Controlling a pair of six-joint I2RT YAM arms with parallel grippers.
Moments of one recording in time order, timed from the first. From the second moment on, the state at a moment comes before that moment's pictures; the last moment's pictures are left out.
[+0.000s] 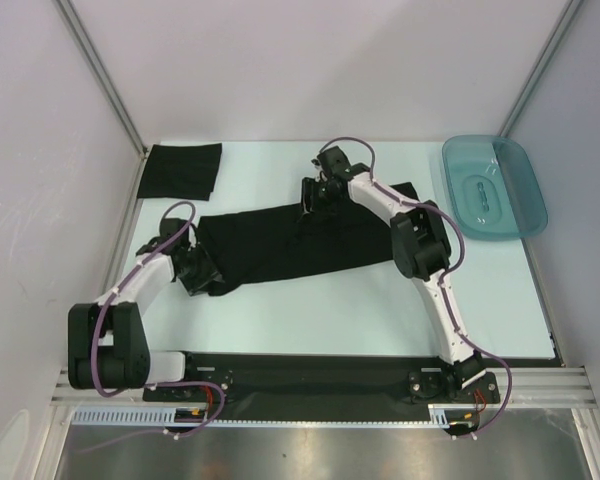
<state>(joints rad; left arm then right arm) 0.02 1.34 0.71 -0.58 0.12 -0.60 0.51 2.44 2.08 -0.64 -0.34 0.47</state>
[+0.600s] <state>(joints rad) 0.02 1.32 0.69 -0.58 0.12 -0.60 0.40 2.12 1.73 -0.69 -0.34 0.39</state>
